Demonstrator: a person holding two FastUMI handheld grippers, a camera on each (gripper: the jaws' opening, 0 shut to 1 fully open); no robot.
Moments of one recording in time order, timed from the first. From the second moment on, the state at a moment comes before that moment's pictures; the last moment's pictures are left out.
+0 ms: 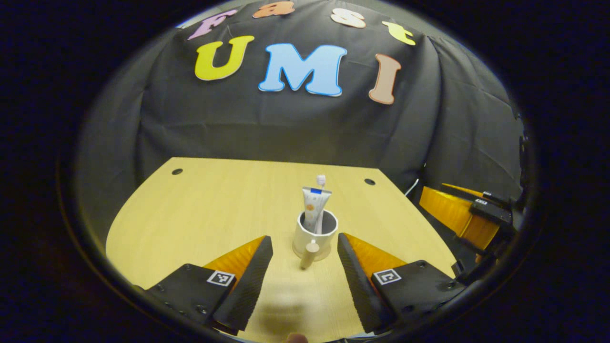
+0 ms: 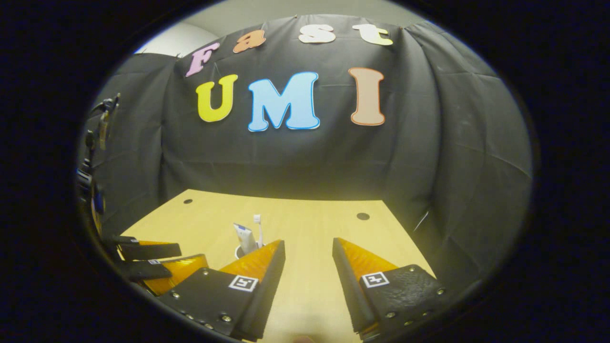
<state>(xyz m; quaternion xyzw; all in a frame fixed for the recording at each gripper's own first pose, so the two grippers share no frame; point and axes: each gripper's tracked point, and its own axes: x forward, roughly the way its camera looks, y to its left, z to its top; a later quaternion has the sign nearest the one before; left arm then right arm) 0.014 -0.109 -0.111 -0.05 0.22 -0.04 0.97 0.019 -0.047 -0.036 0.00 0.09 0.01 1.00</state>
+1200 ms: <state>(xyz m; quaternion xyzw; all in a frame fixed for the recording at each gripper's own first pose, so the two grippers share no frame) 0.052 -0.072 -0.035 -0.01 0.06 -0.08 0.99 0.013 -0.040 0.006 -0.01 0.03 -0.05 1.00</state>
